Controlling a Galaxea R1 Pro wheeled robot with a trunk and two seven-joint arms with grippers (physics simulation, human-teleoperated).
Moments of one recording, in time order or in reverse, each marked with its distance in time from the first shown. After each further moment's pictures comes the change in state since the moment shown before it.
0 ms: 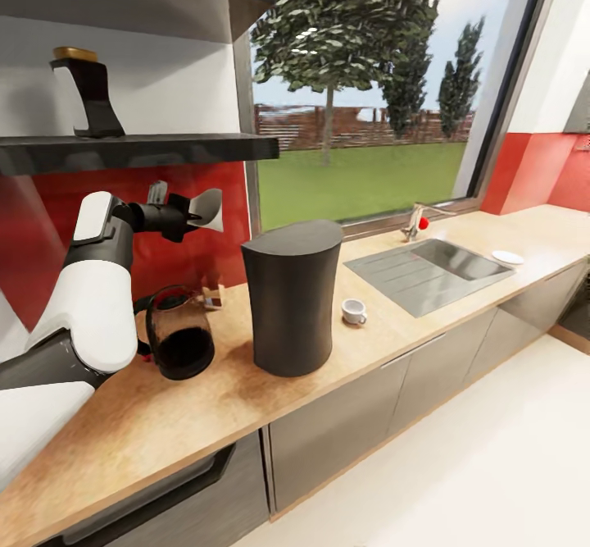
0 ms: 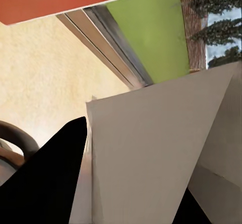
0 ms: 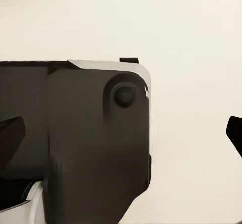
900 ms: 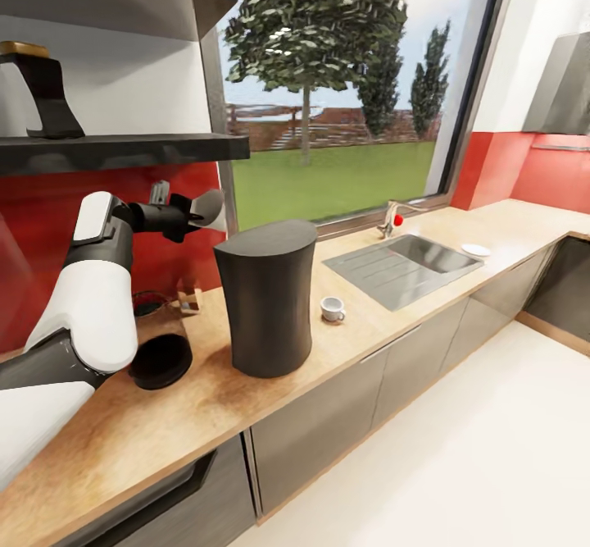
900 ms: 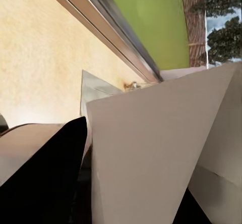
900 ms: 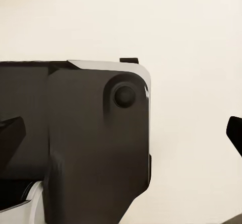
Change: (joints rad) left arm 0.000 0.000 0.000 0.000 0.000 0.038 -0.008; right arm 0.000 0.000 0.000 0.000 0.000 0.000 0.000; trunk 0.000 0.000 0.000
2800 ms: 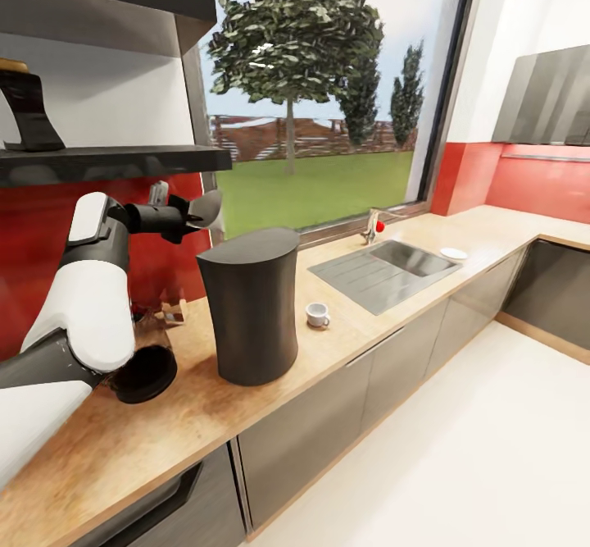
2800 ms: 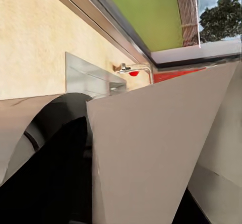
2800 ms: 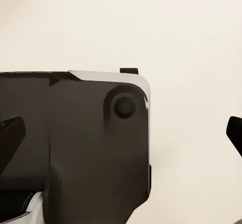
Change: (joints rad) left arm 0.000 0.012 0.013 0.001 0.003 0.050 -0.001; right arm 0.000 0.000 0.000 0.000 0.000 0.000 -0.001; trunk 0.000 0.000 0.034
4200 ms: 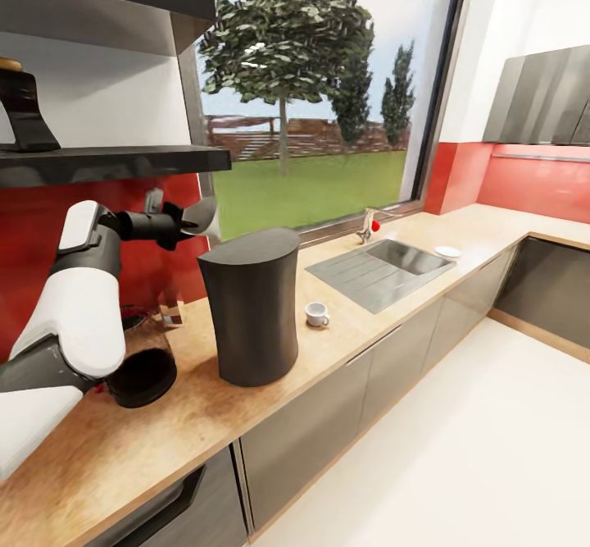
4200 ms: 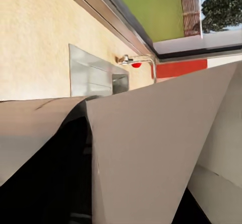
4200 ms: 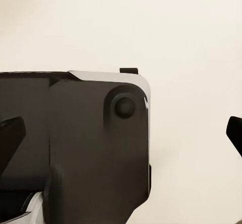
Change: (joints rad) left arm 0.027 0.042 -0.010 0.010 0.053 0.037 0.001; right arm 0.000 0.000 0.000 0.000 0.000 0.000 0.000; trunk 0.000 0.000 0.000
